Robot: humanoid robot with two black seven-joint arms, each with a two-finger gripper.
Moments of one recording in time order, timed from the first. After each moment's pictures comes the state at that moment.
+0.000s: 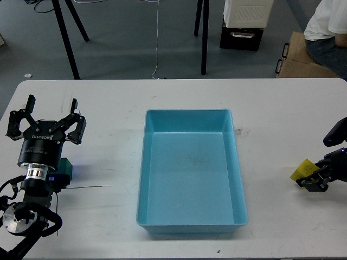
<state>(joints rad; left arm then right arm) -0.12 0.36 -0.96 -1.45 -0.41 -0.45 -0.49 0.87 -0.90 0.17 1.22 -2.10 0.49 0.49</state>
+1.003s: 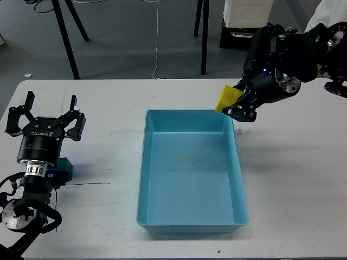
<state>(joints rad) -0.15 0.37 -0.96 -1.43 -0.41 -0.45 -0.49 1.54 -0.41 -0.19 1.22 -2.03 0.49 0.49</state>
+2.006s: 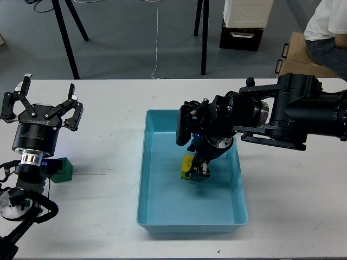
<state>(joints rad) -0.21 0.44 -0.96 -1.43 -0.29 -0.43 -0.49 1.44 -0.10 -0.33 1.02 -1.92 0.49 0.49</state>
